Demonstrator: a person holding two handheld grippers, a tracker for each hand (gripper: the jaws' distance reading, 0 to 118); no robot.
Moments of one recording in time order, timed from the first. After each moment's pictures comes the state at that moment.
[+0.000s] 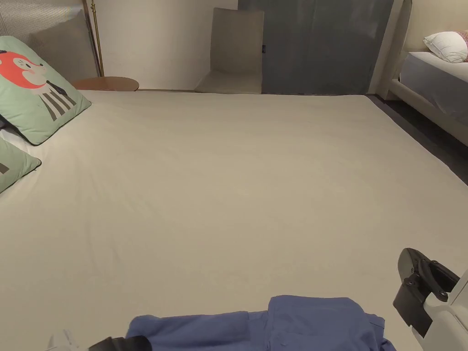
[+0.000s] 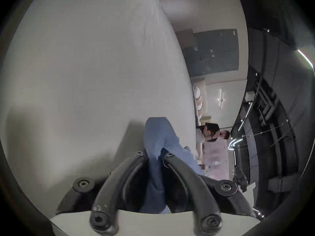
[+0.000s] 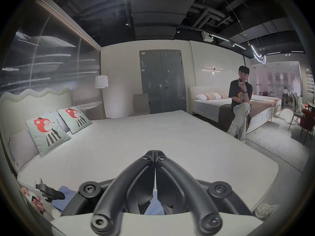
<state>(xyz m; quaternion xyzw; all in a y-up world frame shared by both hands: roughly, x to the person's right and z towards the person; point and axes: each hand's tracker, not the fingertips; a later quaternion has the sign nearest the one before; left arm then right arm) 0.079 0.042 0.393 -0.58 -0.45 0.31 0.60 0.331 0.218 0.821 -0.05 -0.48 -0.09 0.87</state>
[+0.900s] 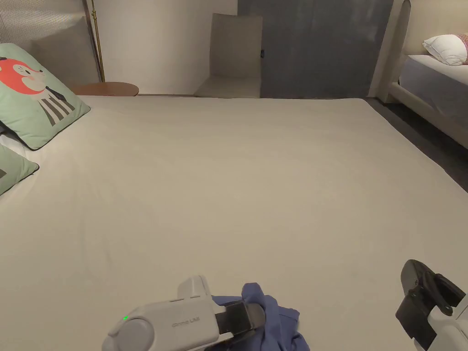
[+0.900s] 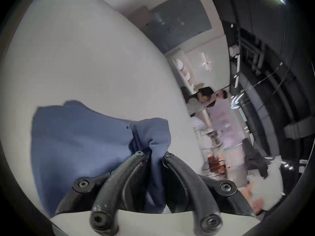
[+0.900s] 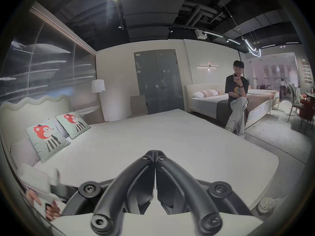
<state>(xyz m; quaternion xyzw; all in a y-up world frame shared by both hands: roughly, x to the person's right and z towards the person) 0.256 0.111 0.542 -0.53 -0.58 0.13 0.60 0.337 0.211 0.852 -0.04 -0.49 -0.12 0.87</state>
